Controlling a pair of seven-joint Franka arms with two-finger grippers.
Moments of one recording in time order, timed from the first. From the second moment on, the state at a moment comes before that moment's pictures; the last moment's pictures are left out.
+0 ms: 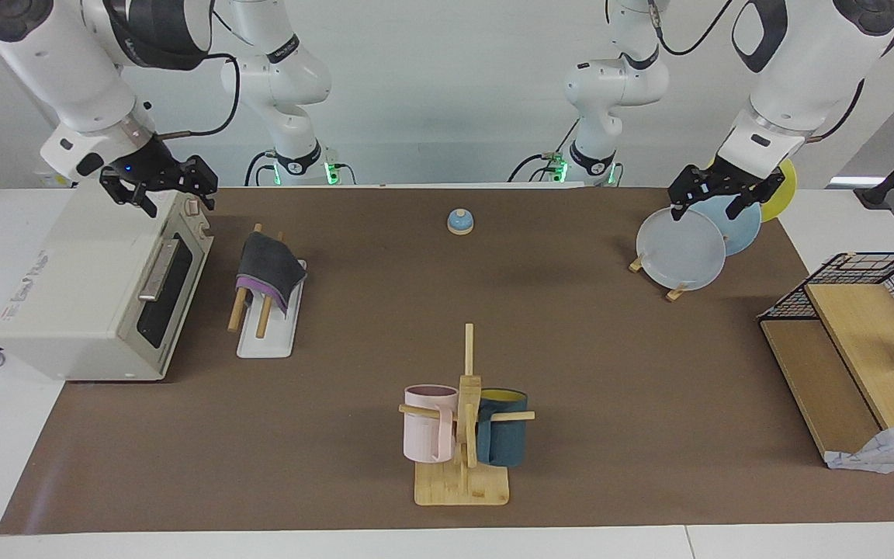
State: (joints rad) left arm -0.03 -0.02 -0.09 -1.63 -0.02 1.55 -0.05; right arm -0.03 -0.07 -0.06 -1.68 0.00 1.49 -0.17
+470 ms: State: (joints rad) left arm -0.03 -0.03 -0.08 -1.63 -0.02 1.55 -0.05; right arm 0.03 -0.04 -0.05 -1.56 -0.02 1.40 -0.05
